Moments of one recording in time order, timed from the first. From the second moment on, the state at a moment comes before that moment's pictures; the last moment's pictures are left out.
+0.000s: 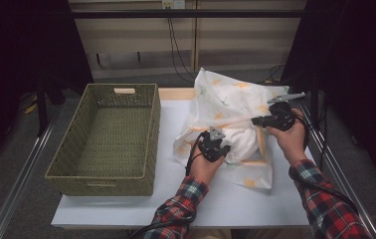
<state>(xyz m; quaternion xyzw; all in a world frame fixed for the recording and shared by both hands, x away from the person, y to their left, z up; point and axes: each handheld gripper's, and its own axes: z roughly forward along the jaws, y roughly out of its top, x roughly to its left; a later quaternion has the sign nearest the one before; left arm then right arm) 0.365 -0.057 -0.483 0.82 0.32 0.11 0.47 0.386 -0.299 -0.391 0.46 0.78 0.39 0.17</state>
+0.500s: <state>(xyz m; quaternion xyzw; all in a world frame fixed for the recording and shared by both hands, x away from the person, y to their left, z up) 0.347 -0.050 -0.472 0.81 0.32 0.11 0.48 0.379 -0.297 -0.389 0.46 0.79 0.39 0.15</state>
